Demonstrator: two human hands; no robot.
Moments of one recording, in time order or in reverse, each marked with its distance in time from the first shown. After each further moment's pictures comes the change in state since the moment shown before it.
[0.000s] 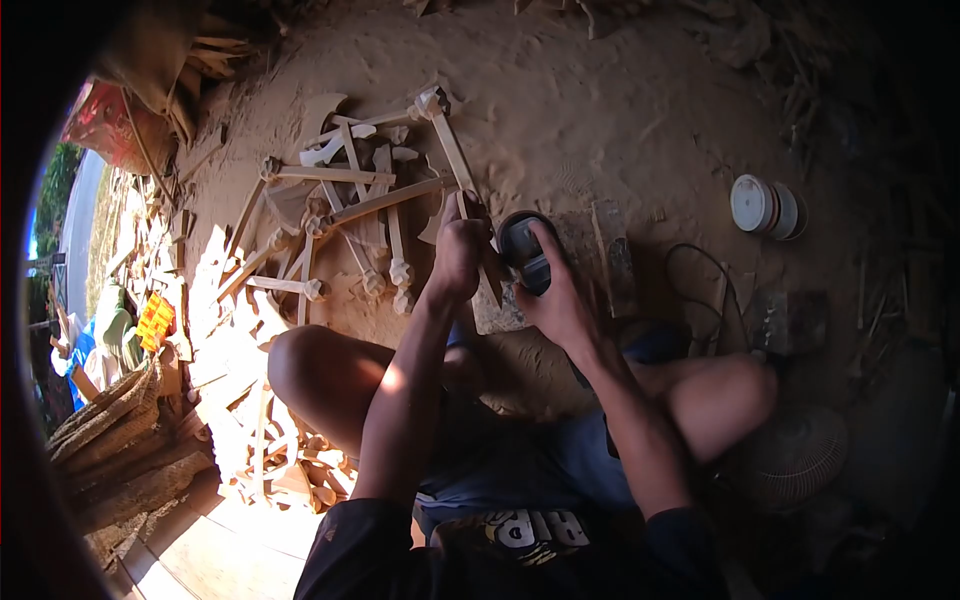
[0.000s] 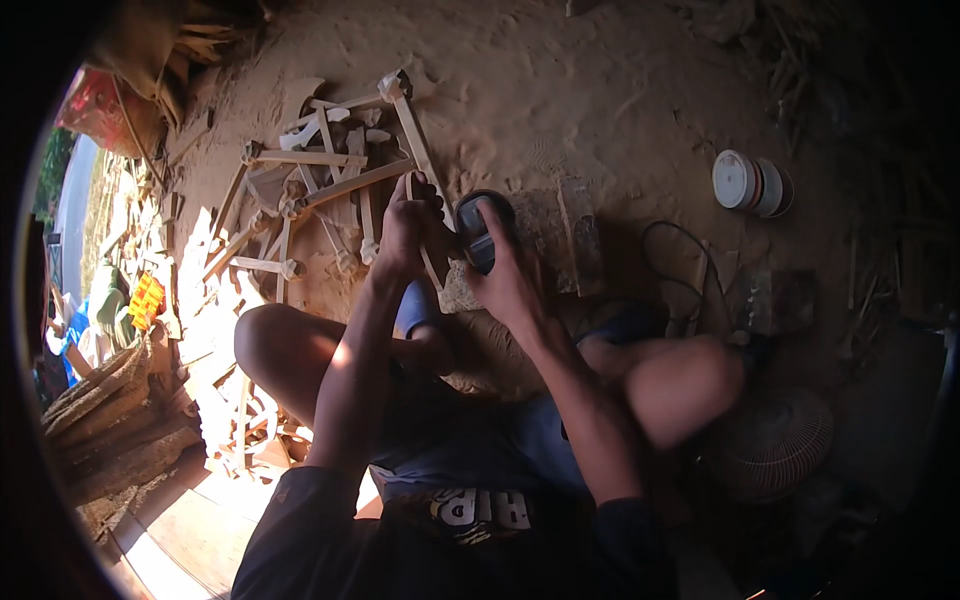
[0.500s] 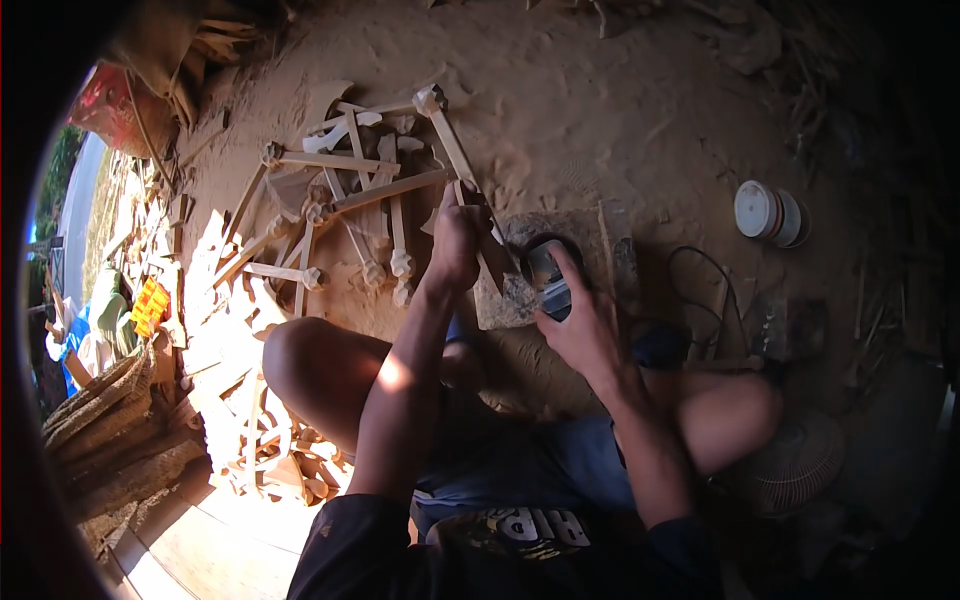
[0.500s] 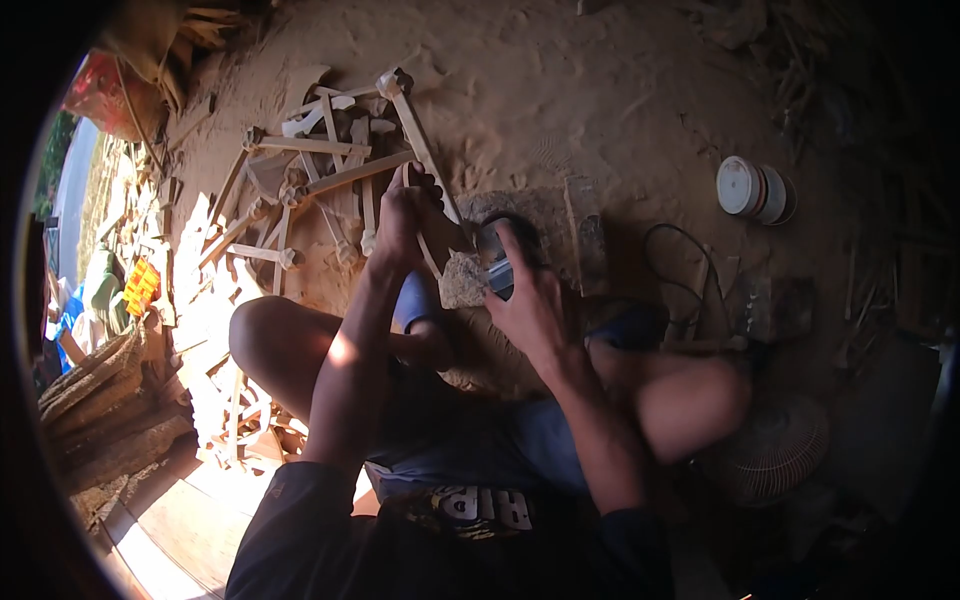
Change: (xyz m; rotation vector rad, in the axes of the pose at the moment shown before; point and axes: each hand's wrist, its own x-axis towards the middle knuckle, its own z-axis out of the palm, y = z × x) left_hand -0.006 0.038 0.021 -0.245 0.175 -0.166; right_hand -0.031 -0.004 -0.017 -0.044 0.007 -0.013
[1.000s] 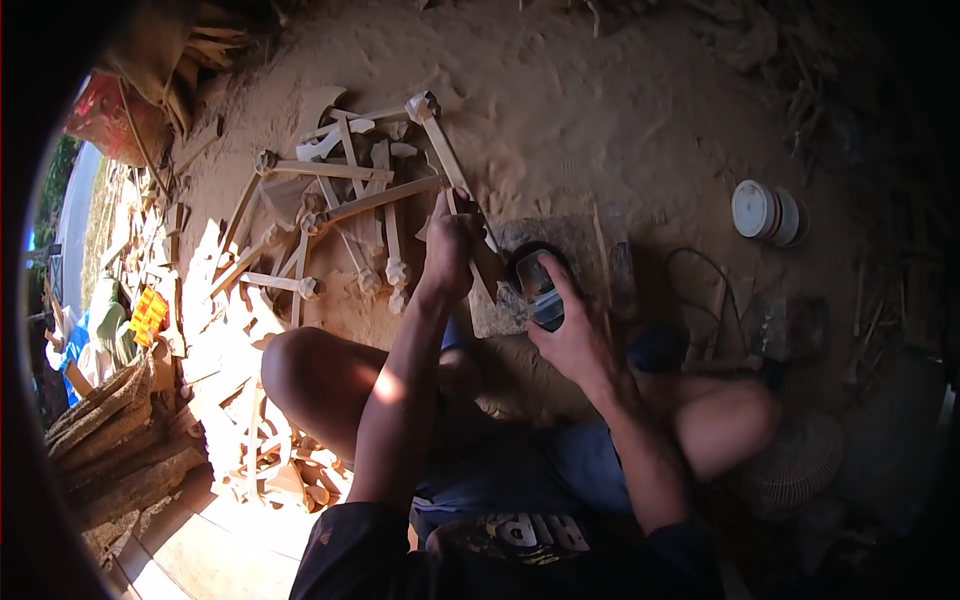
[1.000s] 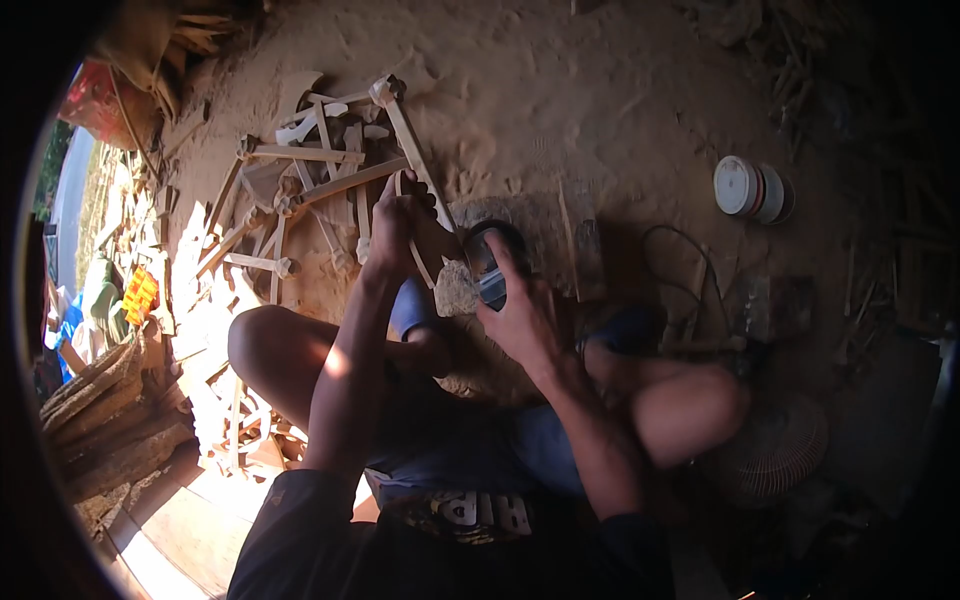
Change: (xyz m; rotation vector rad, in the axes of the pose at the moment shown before) left_hand 0.007 -0.003 -0.009 -0.062 -0.048 -0.021; right_hand 0.002 0.004 0.006 0.081 0.034 -0.062
